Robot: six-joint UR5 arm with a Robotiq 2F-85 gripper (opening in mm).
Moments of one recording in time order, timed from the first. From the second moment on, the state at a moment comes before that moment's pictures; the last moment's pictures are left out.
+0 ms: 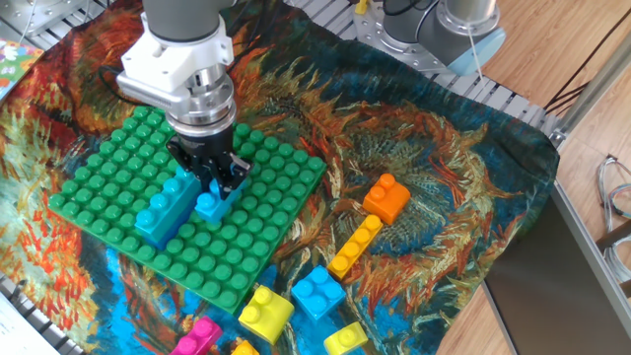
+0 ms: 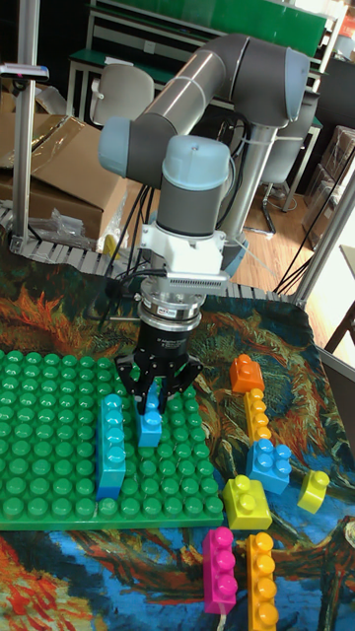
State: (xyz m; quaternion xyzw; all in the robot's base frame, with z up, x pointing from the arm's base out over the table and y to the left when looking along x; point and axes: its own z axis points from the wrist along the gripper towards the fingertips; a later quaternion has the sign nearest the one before) arm 0.594 -0.002 0.091 -0.12 0.99 0.03 0.08
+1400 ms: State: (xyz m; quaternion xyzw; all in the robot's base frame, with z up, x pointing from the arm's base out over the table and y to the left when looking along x) arm 0.600 -0.002 0.079 -0.11 0.99 0.04 0.08
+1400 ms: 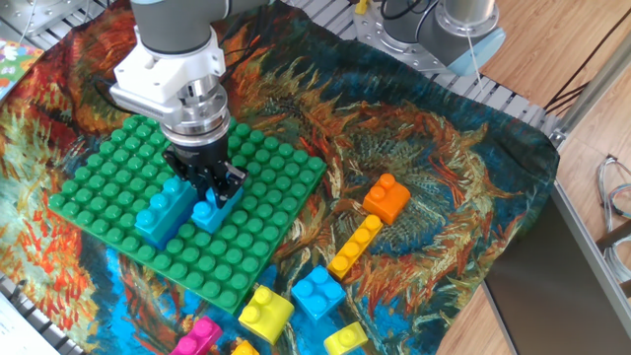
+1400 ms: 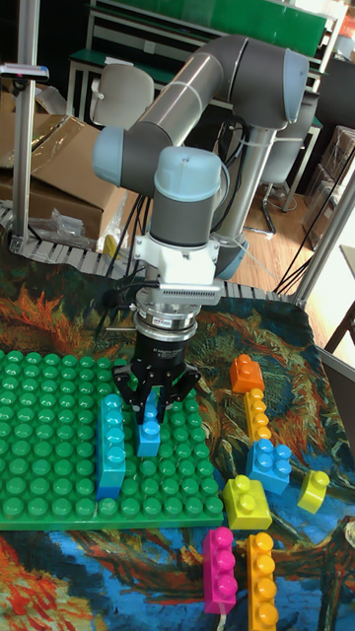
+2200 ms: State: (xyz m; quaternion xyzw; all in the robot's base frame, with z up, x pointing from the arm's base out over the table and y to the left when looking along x) arm 0.596 -0.003 0.077 -0.10 0.99 0.05 0.08
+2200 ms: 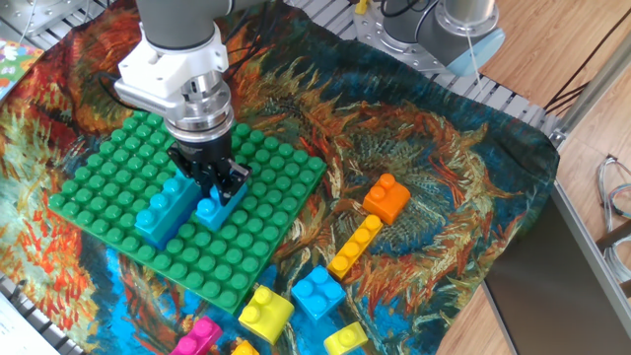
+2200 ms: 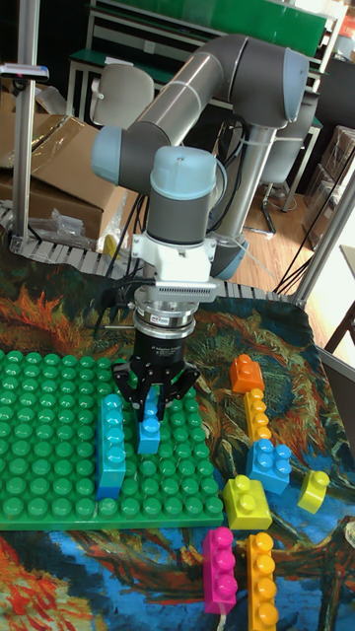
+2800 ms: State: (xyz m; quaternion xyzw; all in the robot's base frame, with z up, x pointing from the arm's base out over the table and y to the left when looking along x) arm 0.600 -0.002 0.072 -0.10 0.99 0.04 0.09
